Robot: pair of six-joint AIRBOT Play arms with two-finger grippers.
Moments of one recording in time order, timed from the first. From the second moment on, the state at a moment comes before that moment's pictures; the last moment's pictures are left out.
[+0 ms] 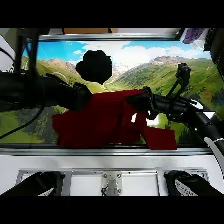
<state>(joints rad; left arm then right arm) -0.72 -1.03 1.79 1.60 -1.55 -1.86 0.14 -1.10 0.80 0.35 1.36 0.03</state>
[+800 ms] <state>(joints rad) -0.72 -0.86 1.74 1.83 -1.48 -1.93 -0.09 -1.06 0.86 0.51 1.37 0.06</state>
